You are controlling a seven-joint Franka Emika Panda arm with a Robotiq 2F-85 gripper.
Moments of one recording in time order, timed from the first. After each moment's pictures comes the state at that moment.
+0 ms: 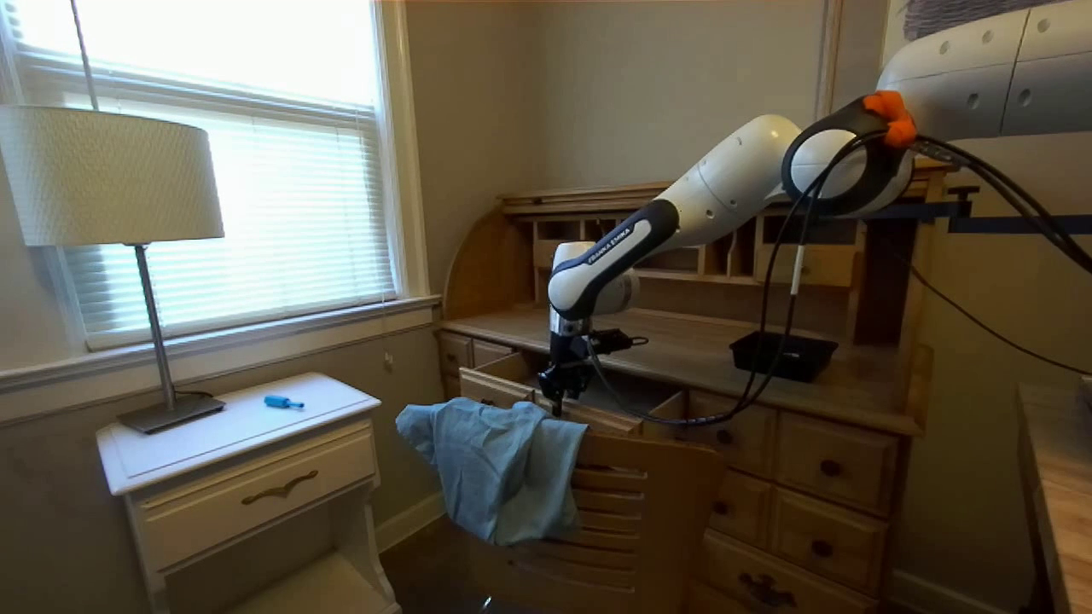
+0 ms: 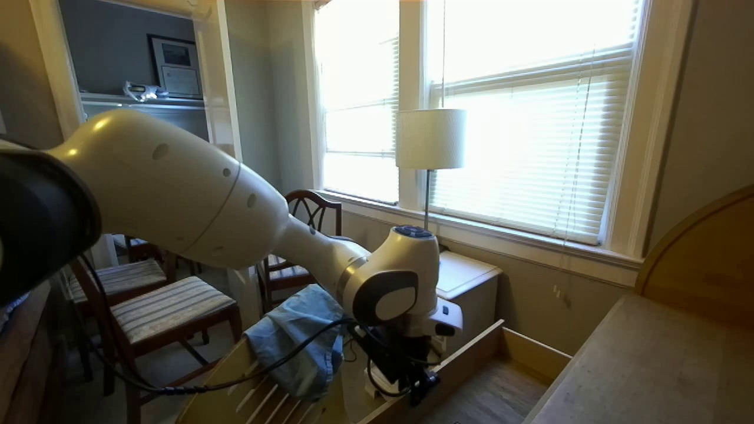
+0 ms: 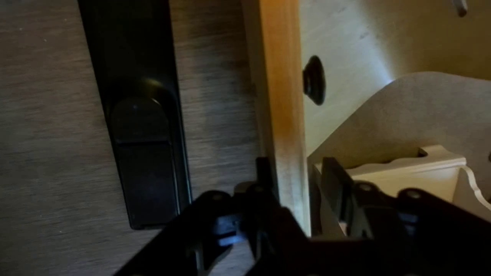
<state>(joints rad) -0.04 1.50 0.01 -0.72 0.06 2.30 0.04</state>
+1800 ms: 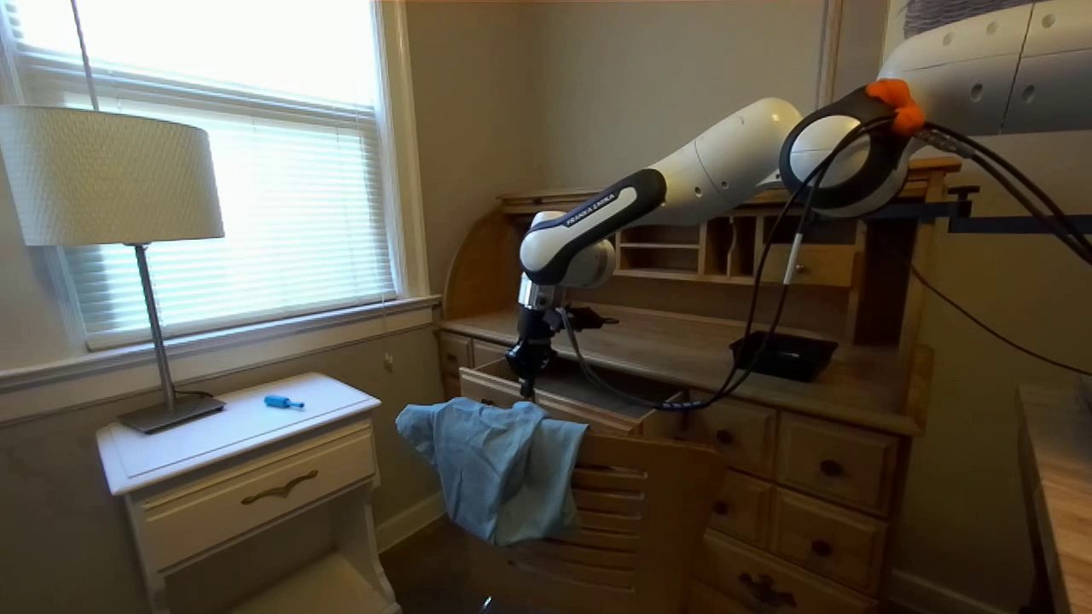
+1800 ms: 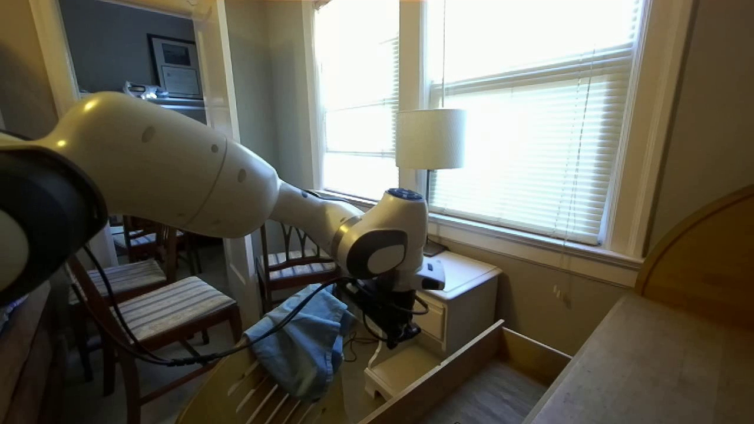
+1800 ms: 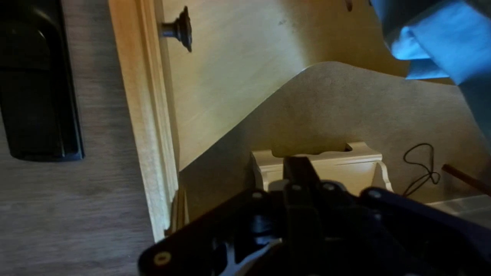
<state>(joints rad) 0.00 1.49 0.09 -0.58 0.09 2.18 -0.04</state>
